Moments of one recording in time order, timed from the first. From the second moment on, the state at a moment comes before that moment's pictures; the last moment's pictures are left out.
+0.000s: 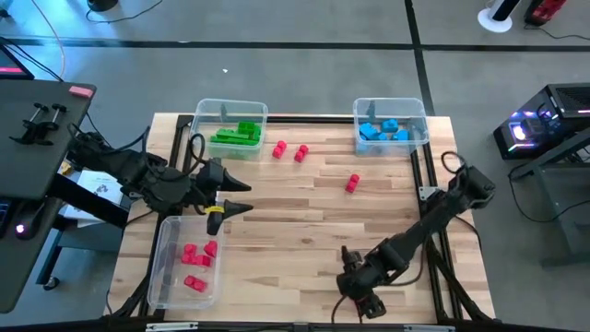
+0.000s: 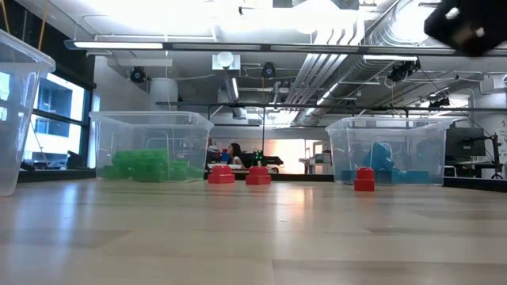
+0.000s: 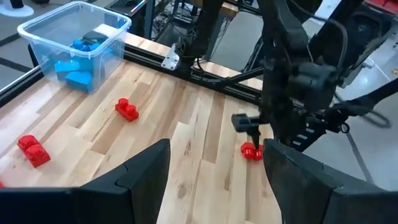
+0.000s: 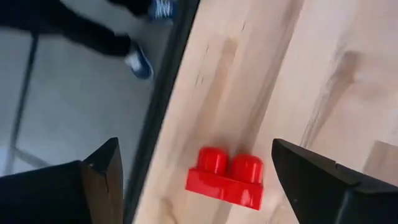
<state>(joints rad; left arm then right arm) -0.45 1.13 1.35 -0.68 -0.47 -0.52 0.68 1.74 1.27 -0.63 -0.17 0.44</state>
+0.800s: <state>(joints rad) -0.45 1.13 1.35 -0.69 -0.48 -0.48 0.79 1.92 1.27 -0.78 -0.01 0.68</state>
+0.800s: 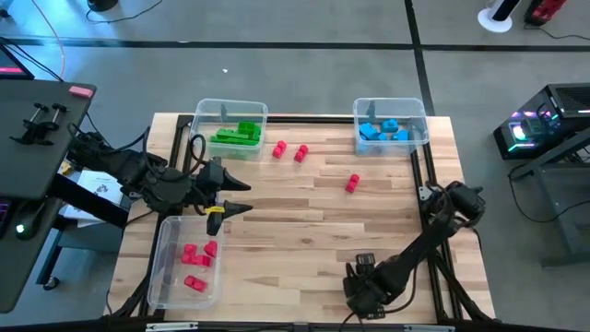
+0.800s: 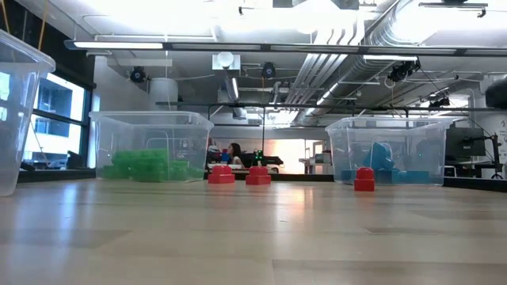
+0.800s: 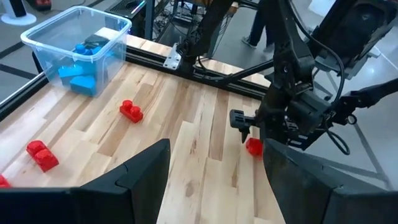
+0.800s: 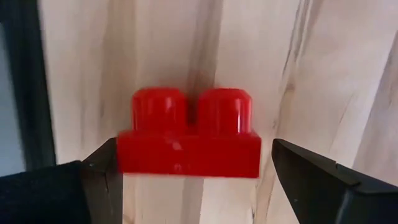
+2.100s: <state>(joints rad) -0.45 1.03 1.51 -0.71 -0.48 -0.28 0.70 1.87 1.52 -1.12 0.30 0.53</state>
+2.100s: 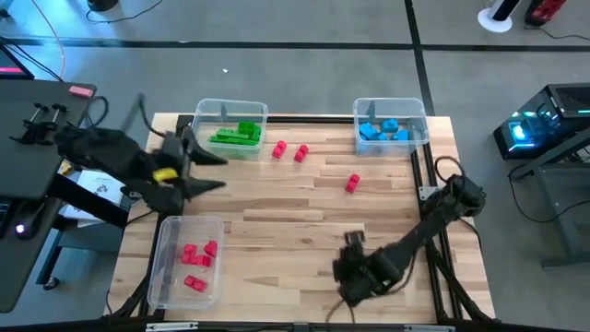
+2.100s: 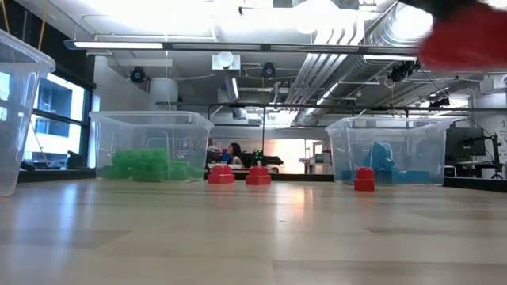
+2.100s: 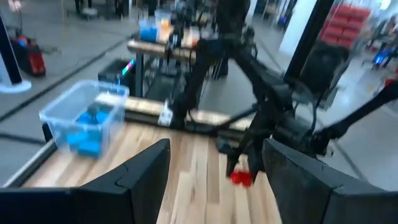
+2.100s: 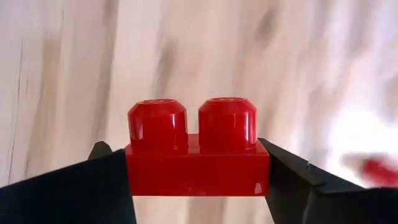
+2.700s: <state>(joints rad) -0.45 0.99 1.51 -0.78 -0.45 -0.39 0.30 2.04 1.64 -0.03 0.29 0.01</state>
